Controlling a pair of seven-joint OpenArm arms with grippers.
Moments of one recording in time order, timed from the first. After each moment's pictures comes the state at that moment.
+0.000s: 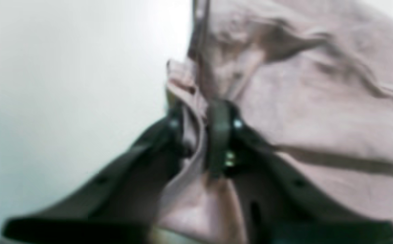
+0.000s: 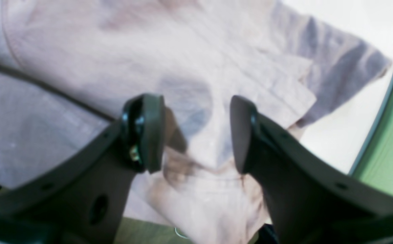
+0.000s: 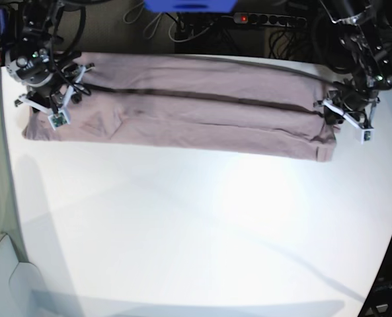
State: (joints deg) left arm 9.3 -9.2 -33.1 82.9 -18.3 -29.4 46.2; right arm -19.8 3.3 25.2 108.2 -5.8 40.1 -49.4
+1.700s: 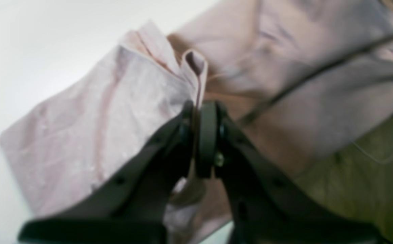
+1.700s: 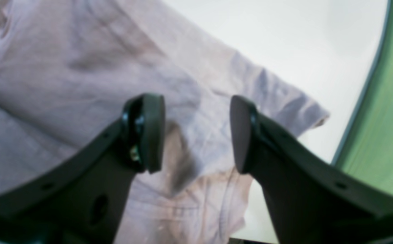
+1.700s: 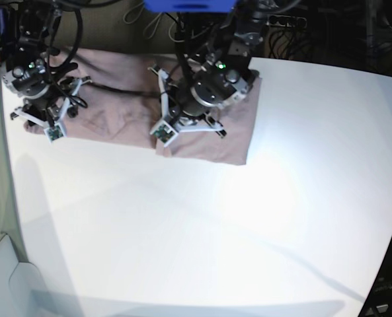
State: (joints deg) left arm 10.7 7.0 24.3 105.1 7.0 -24.3 56.3; right arm -16.3 4.3 25.1 108.2 -5.8 40.1 -49.6
